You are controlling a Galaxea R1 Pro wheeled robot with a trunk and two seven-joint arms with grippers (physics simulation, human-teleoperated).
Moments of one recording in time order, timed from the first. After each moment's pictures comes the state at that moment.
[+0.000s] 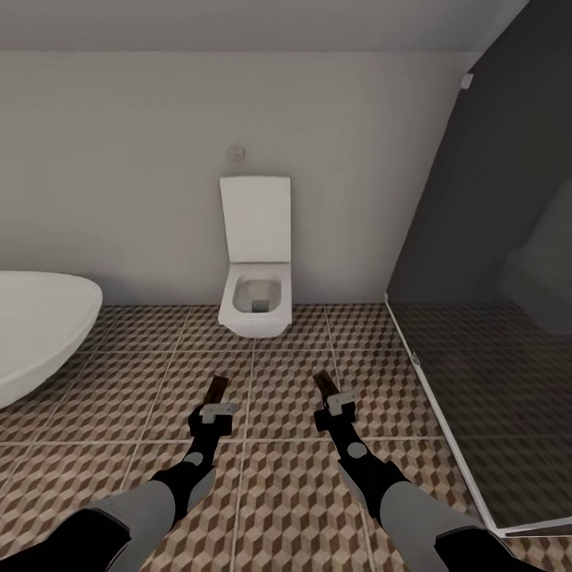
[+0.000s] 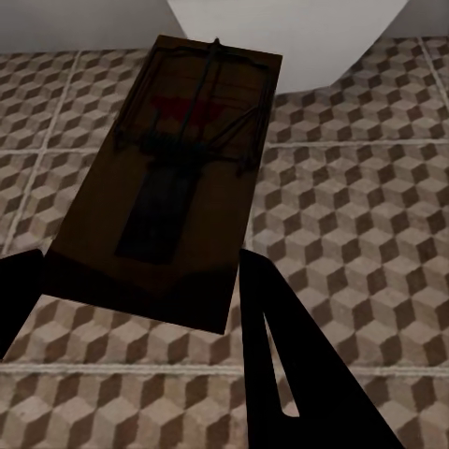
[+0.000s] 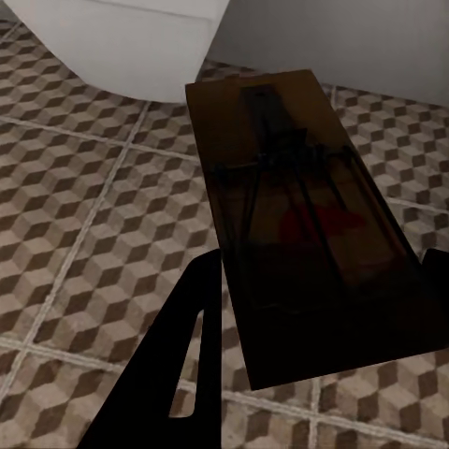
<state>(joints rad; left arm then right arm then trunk) -0.80 -0.09 -0.36 -0.06 0.26 -0.48 0.20 -0.77 0.16 0.14 -0.22 0.17 -0.36 -0.13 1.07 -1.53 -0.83</state>
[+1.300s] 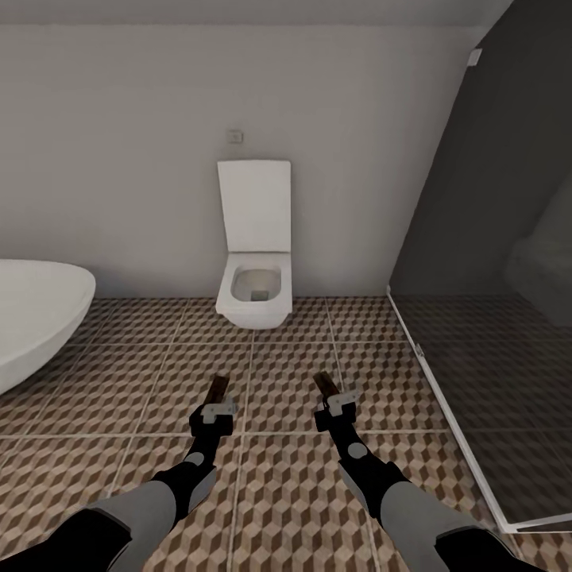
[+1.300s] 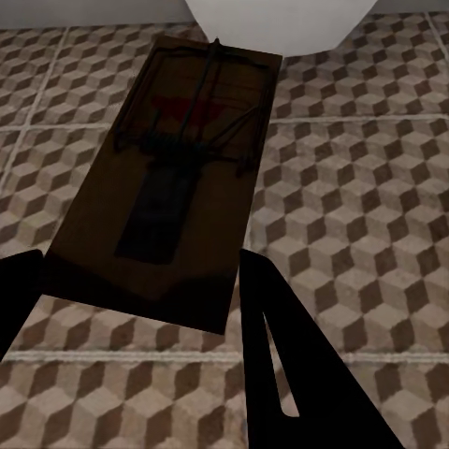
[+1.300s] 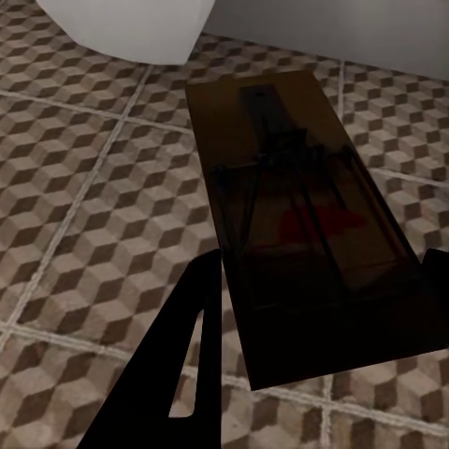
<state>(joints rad) -0.80 -0.10 -0.36 -0.06 0.26 -0.48 0.20 -0.77 0.16 0.14 -0.22 0.17 -0.36 -0.13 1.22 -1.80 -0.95</state>
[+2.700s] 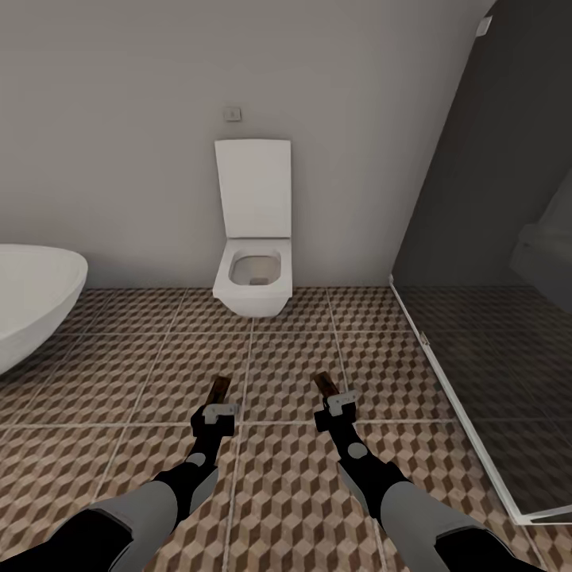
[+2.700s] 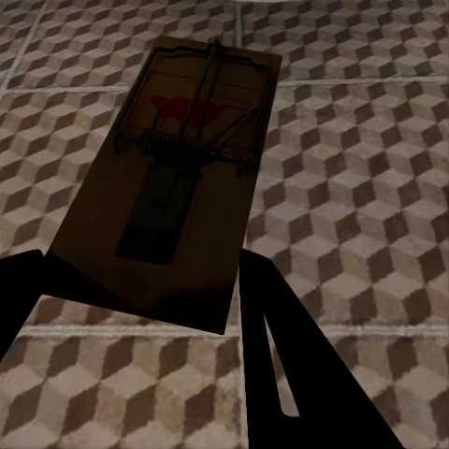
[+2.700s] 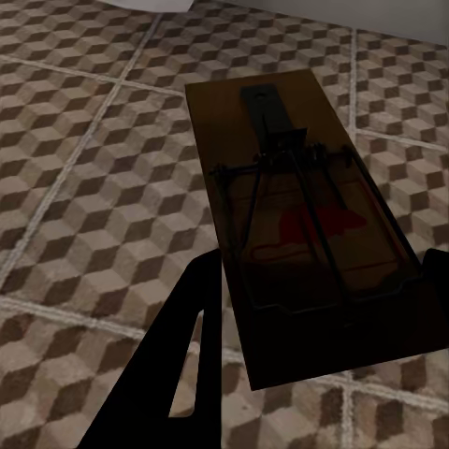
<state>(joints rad) -0.80 -0.10 -0.36 -0.06 0.26 -0.48 0.20 -0.77 0.16 0.14 -0.22 0.17 -0.36 -0.13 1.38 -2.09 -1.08</state>
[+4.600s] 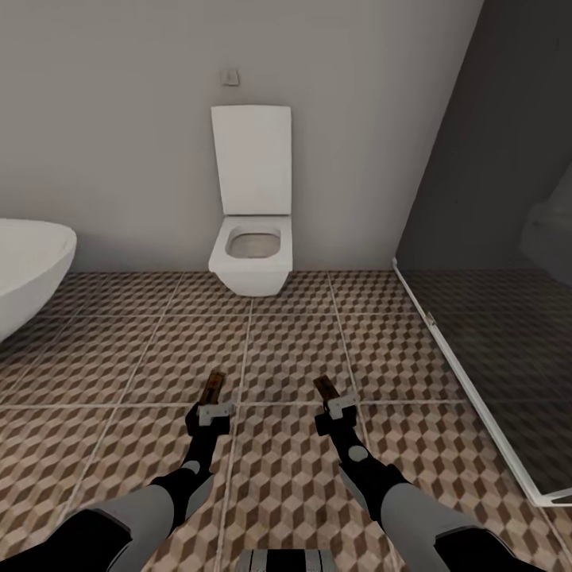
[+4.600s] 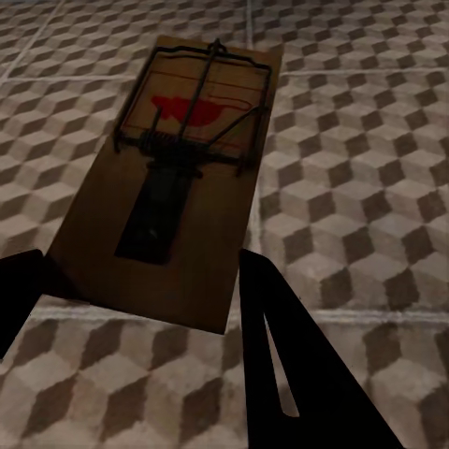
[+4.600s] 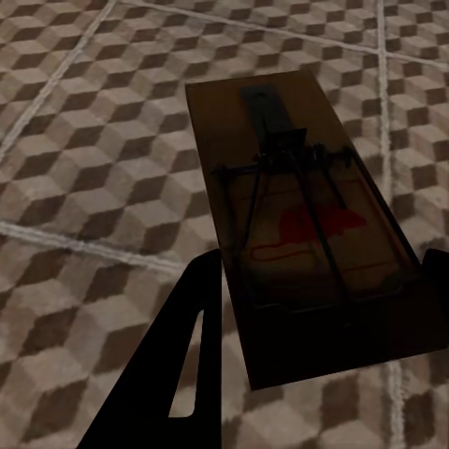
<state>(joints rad) -0.80 -0.09 -0.36 -0.02 0.26 -0.65 0.21 -0.77 0.16 0.14 -0.20 0.17 -0.36 -0.13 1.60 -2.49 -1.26</state>
